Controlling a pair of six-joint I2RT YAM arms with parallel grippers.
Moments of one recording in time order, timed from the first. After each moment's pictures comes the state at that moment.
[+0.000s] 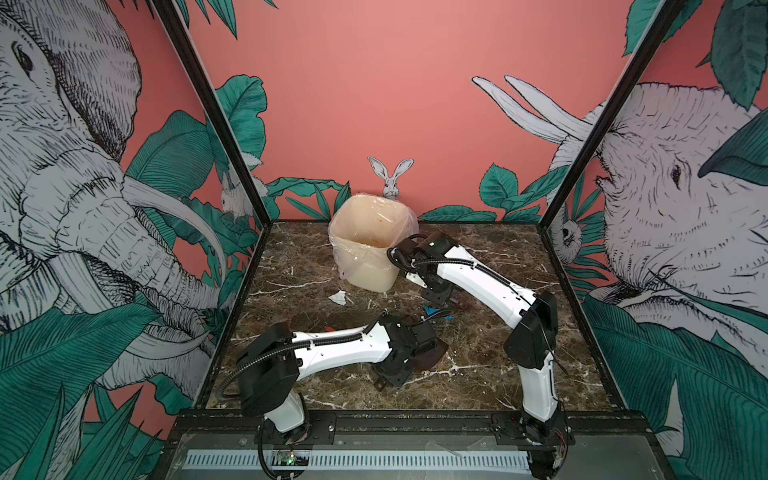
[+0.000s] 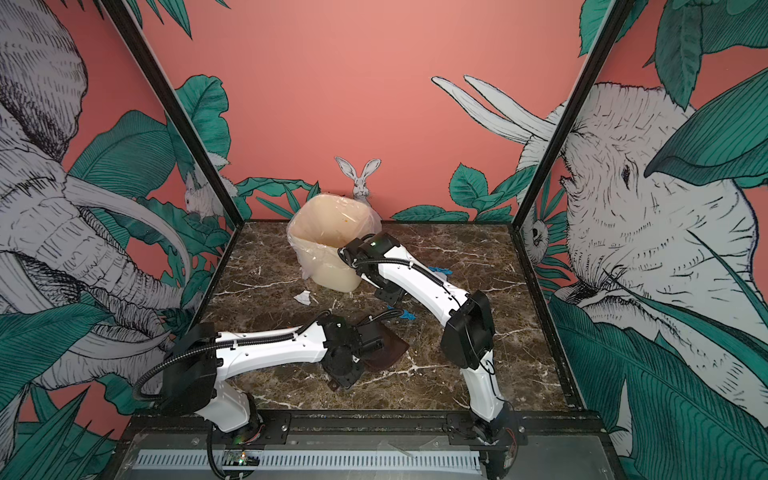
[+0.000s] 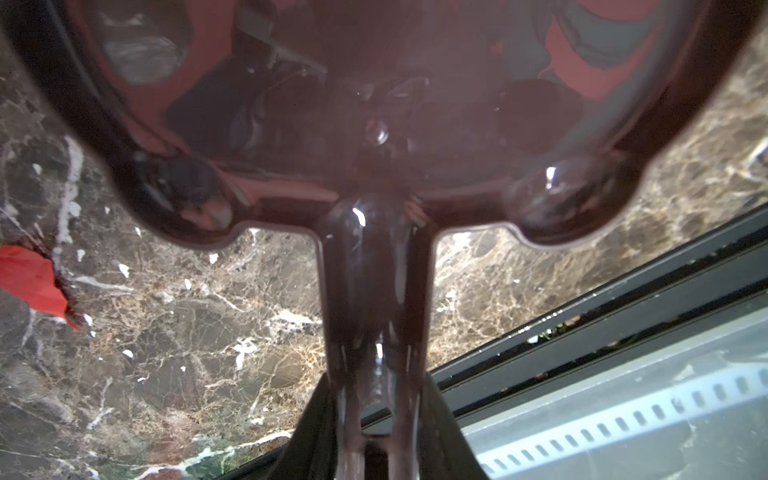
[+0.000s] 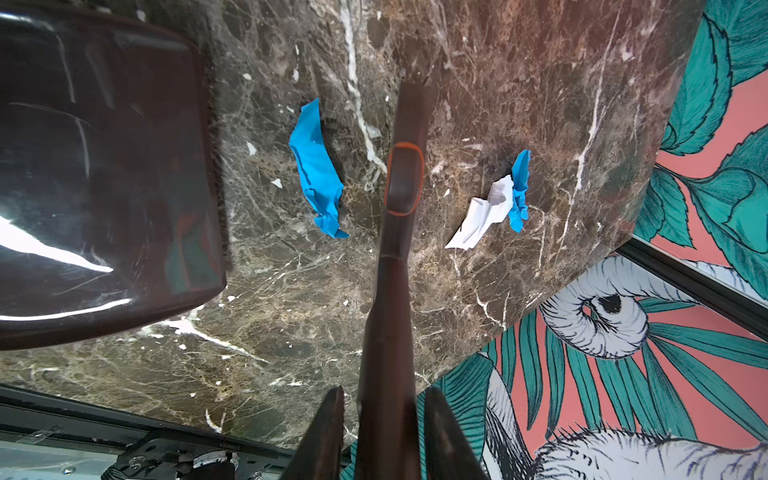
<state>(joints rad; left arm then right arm) -1.20 1.60 1.12 -1.11 -0.03 -0.46 0.82 2.03 2.03 -1.63 0.43 -0.24</state>
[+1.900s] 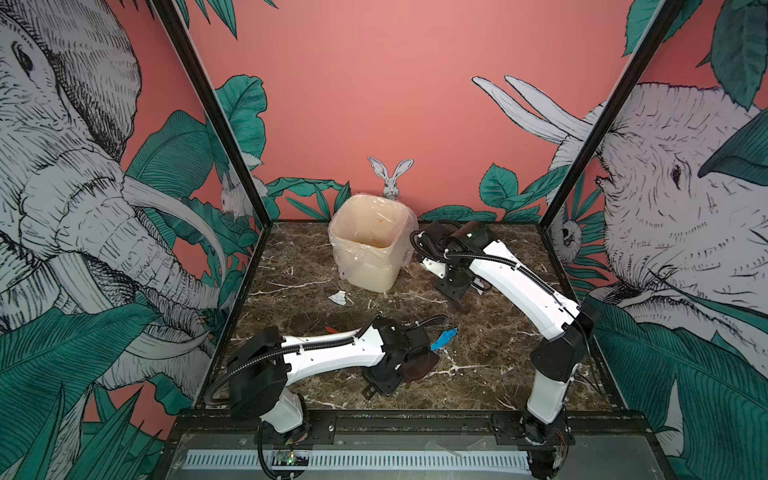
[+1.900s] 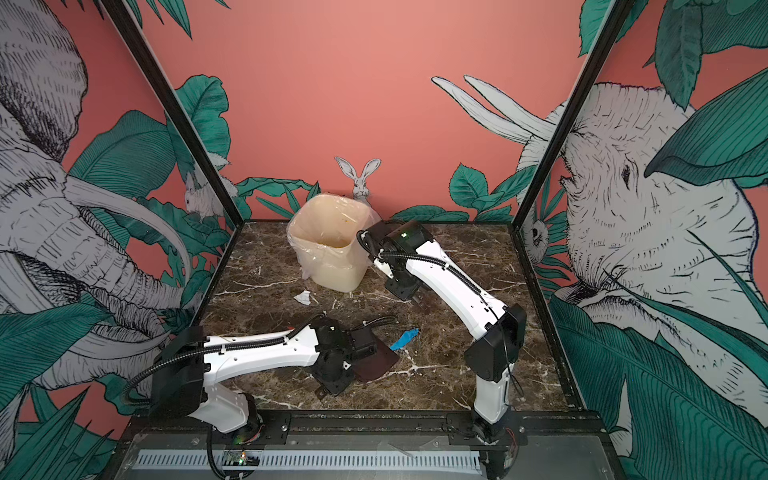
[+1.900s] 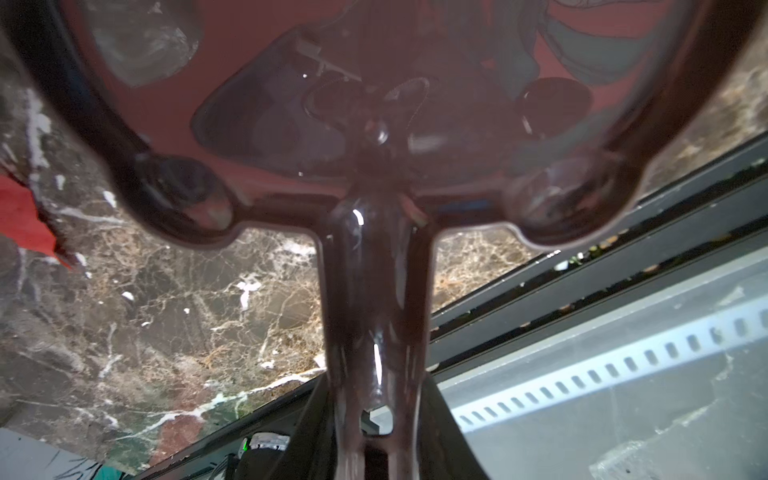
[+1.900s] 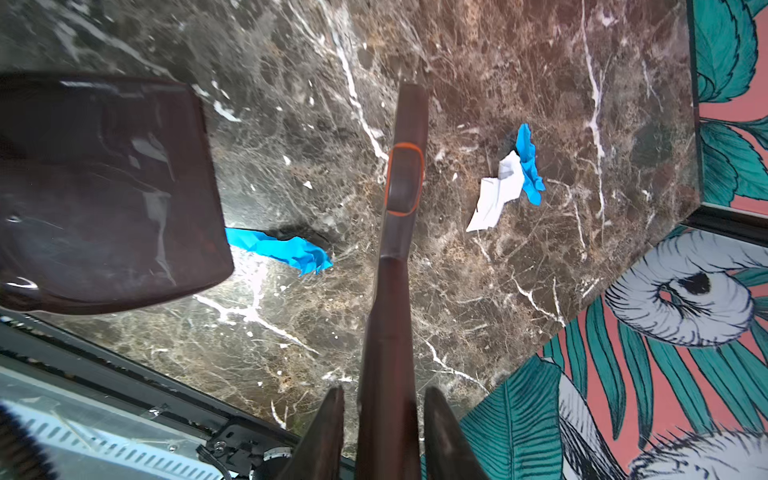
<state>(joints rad) -1.22 1.54 1.09 -1.22 -0.01 -0.45 0.75 1.84 1.99 -1.64 0.29 -0.15</state>
